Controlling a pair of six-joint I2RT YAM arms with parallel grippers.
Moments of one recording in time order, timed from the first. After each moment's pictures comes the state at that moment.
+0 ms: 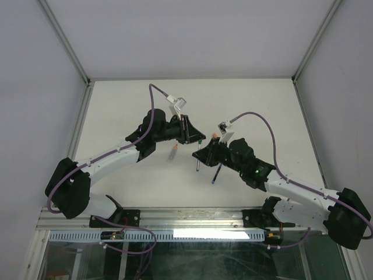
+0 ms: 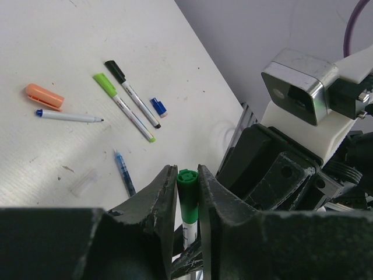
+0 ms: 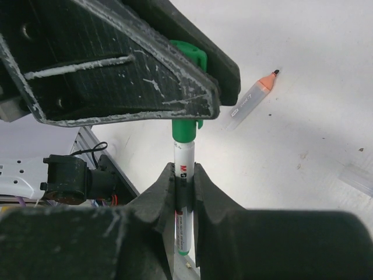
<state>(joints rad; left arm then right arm) -0.69 1.40 0.89 0.30 0.50 -0.71 0.87 0.99 0.52 0.19 -0.05 0.74</state>
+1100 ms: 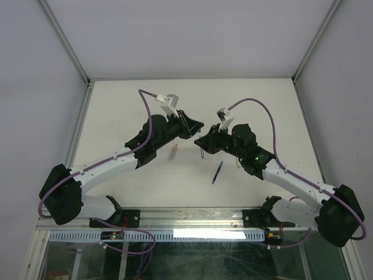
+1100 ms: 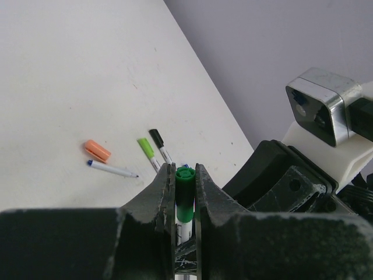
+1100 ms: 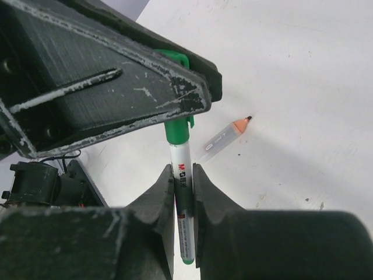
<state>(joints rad) -0.81 1.32 0.87 0.34 0.07 -0.71 0.73 1.07 0.65 0.17 -0.17 0.53</state>
